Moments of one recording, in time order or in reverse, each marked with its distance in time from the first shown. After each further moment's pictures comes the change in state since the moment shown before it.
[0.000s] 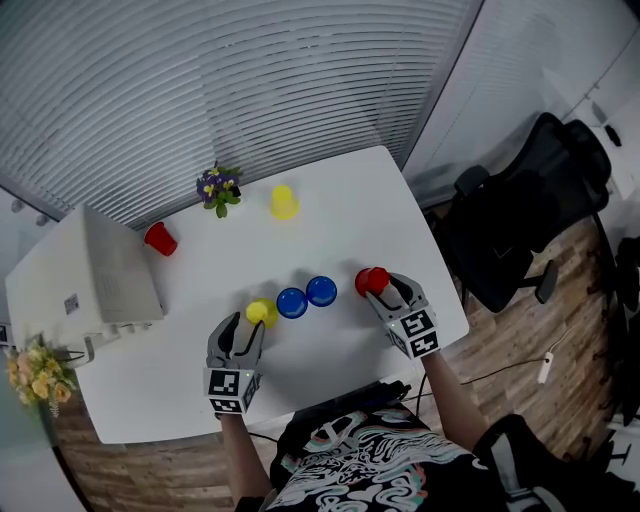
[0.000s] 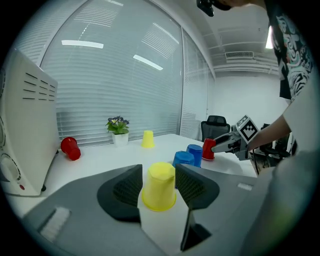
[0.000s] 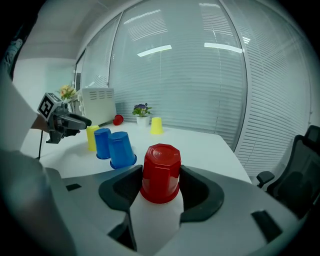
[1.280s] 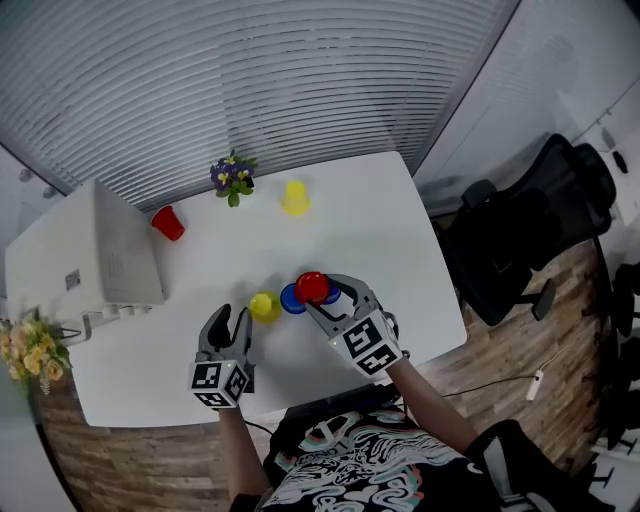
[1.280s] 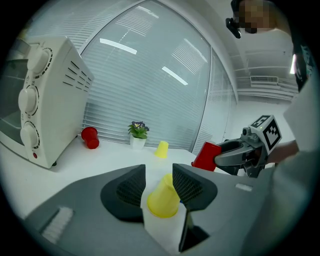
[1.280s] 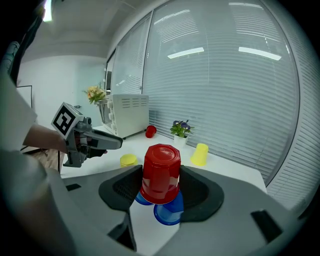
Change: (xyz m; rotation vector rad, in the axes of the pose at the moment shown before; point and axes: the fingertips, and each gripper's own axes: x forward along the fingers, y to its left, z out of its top) left arm -0.021 0.034 0.008 -0.294 -0.130 0.125; right arm 0.022 0.136 0.109 -0.236 -0.023 0.243
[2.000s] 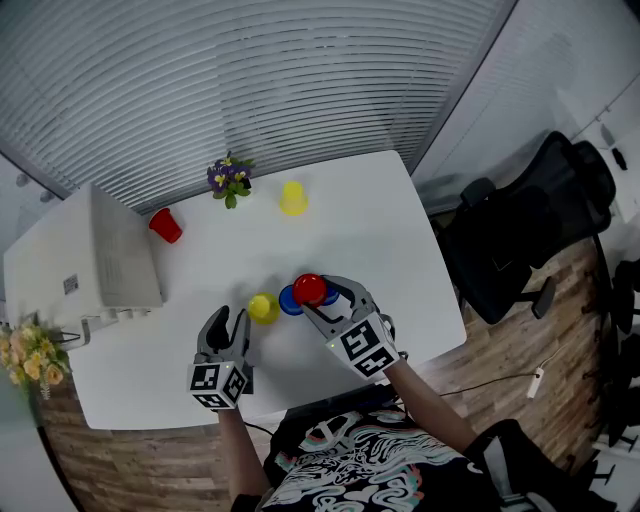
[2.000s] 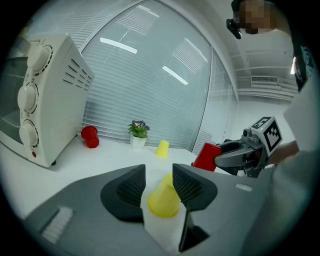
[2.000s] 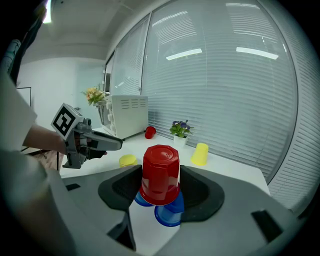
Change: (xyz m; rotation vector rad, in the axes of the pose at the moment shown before) left arm 0.002 0.003 -0.002 0.001 0.004 -0.001; right arm 0.004 0.001 -0.002 0.020 -0.022 -0.005
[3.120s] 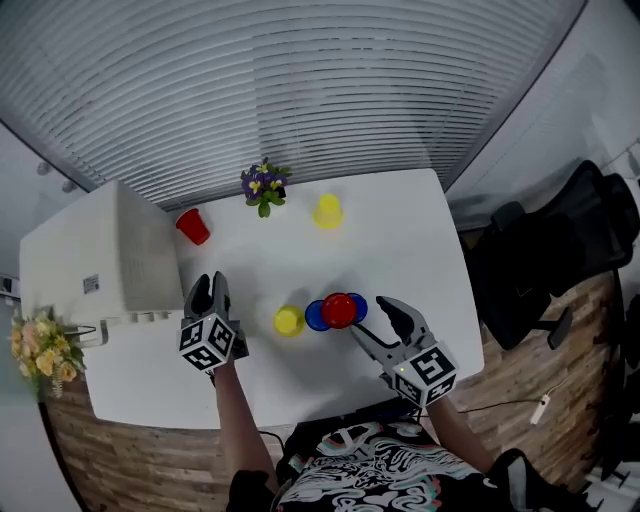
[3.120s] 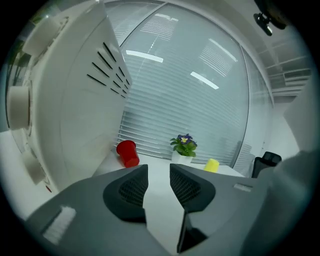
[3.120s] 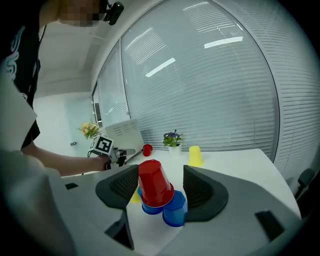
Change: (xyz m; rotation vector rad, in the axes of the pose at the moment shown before) left arm 0.039 0.132 0.052 -0.124 -0.084 0.352; right arm -0.044 -0.030 0.014 0.309 -0.166 0.048
